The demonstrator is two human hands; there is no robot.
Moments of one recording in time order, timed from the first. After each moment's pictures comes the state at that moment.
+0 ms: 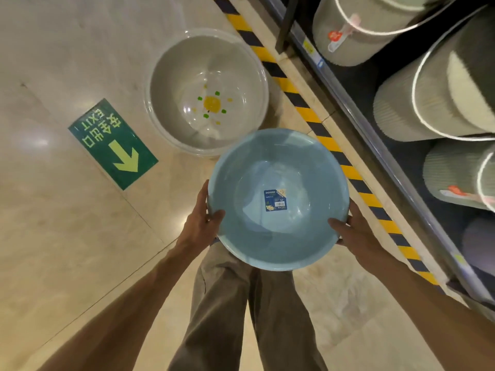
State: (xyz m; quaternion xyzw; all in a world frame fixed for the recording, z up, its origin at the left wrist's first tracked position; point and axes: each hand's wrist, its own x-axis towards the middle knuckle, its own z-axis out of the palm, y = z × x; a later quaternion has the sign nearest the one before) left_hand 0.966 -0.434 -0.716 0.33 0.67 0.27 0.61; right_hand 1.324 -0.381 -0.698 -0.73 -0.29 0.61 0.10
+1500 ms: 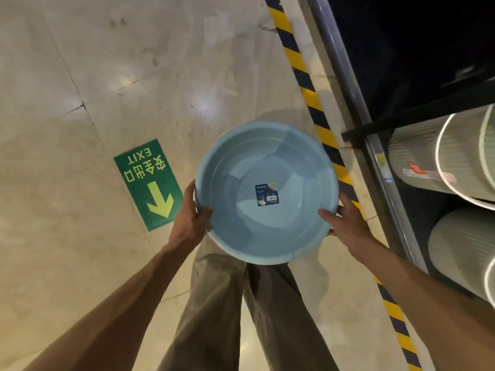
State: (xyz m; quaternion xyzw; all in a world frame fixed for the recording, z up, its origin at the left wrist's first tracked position) left_hand 0.804 -0.226 -0.756 0.16 0.80 0.26 0.52; right_hand 1.116 -0.075 -0.767 -0.68 -0.39 0.63 0.01
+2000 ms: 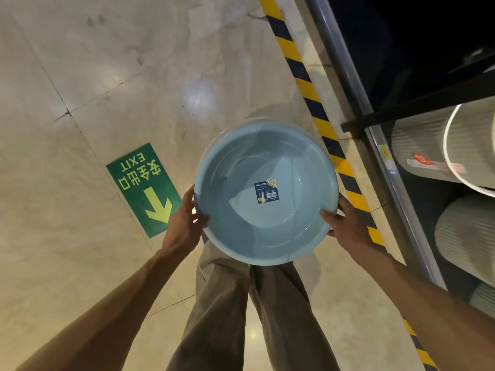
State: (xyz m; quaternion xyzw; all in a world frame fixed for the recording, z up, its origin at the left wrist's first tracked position) left_hand 0.783 -0.218 -0.764 0.19 0.80 0.18 0.53; right_hand 1.110 -0.089 -0.780 -0.71 -0.42 0.57 -0.02
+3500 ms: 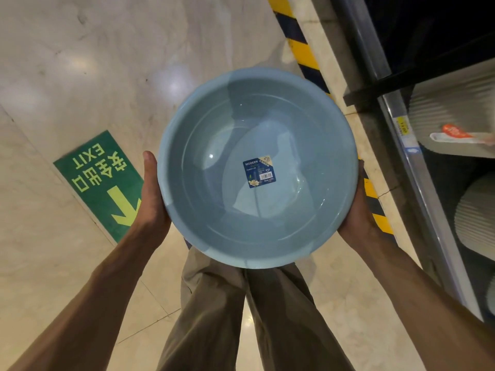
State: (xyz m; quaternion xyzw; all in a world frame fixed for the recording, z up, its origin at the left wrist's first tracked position) left_hand 0.771 -0.172 -0.813 0.00 0.73 0.38 0.57; right_hand 1.081 -0.081 -0.834 -0.66 -0.16 0.70 0.21
